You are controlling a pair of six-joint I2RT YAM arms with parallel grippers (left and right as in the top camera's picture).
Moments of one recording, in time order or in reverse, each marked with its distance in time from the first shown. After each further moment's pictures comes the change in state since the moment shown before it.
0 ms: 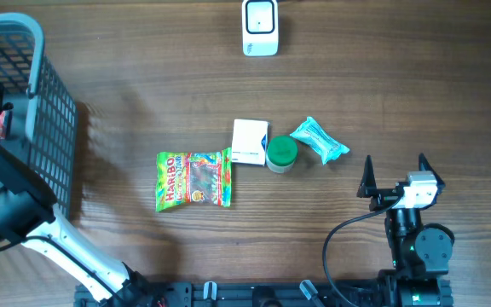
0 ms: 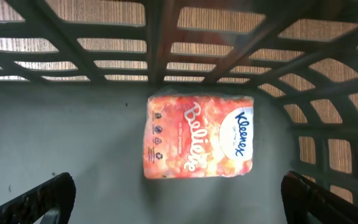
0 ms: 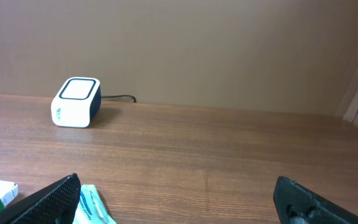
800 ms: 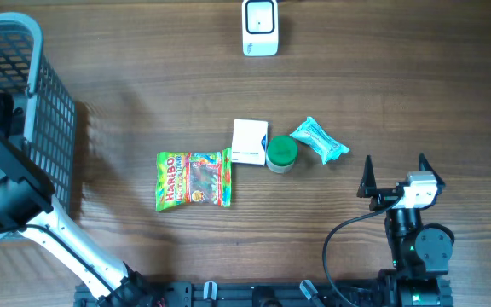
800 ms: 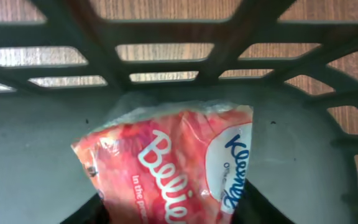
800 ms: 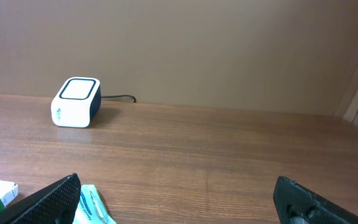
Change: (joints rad) left arm -0.003 0.115 0.001 0.095 -0.011 0.059; right arm 0.000 0.000 0.000 0.000 0.000 0.000
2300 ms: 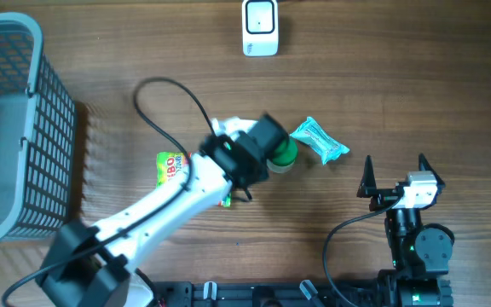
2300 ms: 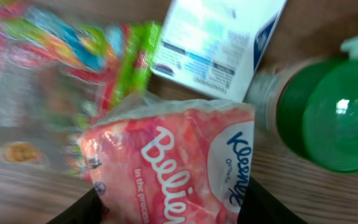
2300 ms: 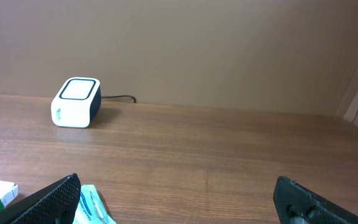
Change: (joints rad) left arm -1.440 -0.726 -0.732 -0.139 0.114 -0.208; right arm 0.000 0.000 0.000 0.000 0.000 0.000
